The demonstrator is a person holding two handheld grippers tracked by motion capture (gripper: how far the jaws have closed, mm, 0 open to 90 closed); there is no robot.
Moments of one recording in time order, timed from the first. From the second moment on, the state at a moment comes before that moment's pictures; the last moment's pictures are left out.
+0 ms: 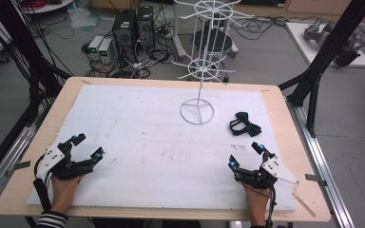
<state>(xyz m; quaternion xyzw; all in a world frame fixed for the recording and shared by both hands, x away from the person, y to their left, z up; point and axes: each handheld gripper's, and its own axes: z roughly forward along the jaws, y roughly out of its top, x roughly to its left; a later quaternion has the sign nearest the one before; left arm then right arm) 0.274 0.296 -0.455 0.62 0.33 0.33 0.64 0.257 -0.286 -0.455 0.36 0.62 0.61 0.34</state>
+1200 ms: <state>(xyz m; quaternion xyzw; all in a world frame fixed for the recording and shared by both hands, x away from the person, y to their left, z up) 0.275 0.297 -0.455 0.61 0.34 0.33 0.64 0.271 -0.283 -0.442 0.40 0.65 0.55 0.33</state>
